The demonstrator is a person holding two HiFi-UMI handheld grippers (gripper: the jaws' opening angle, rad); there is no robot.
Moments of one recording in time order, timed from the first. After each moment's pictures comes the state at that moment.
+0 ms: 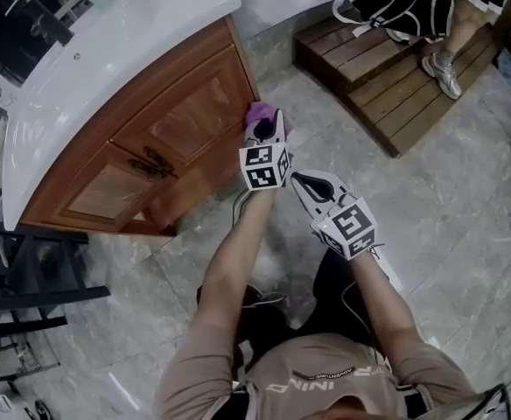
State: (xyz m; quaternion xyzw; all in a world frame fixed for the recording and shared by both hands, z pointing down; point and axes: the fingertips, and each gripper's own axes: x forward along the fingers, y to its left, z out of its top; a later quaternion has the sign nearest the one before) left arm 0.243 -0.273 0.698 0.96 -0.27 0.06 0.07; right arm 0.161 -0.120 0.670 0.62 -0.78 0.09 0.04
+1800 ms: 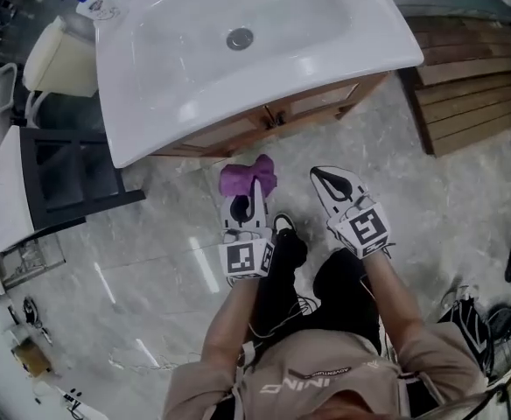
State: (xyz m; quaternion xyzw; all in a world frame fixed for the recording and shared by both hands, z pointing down) left arm -0.141 -0.224 0.485 0.87 -0.47 0.08 0.10; right arm -0.022 -0.193 0.503 0.50 -0.85 0.16 0.08
